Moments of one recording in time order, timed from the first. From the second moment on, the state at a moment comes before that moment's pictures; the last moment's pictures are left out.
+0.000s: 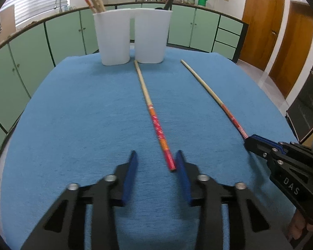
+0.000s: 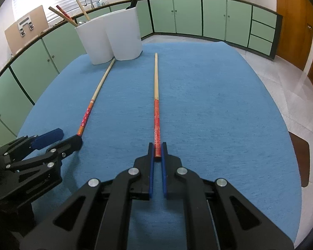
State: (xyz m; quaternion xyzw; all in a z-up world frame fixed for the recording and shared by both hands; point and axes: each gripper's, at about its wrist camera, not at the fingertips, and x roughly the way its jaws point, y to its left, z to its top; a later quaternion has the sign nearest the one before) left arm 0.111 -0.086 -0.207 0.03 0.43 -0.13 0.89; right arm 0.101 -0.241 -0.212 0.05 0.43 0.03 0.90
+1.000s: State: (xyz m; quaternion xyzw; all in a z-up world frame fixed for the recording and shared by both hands) left arm 0.096 -0.046 -0.107 0.02 0.31 -0.13 0.94; right arm 0.094 -0.230 -0.150 0.03 0.37 0.07 0.93
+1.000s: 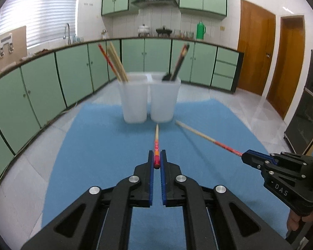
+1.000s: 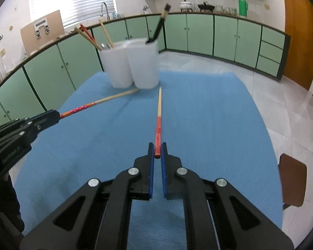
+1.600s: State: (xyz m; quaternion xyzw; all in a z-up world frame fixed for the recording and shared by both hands) left arm 0.125 -0.047 -0.039 0.02 0.23 -0.16 0.96; right arm 0.126 -0.237 -0.044 0.05 0.31 0.13 0.94
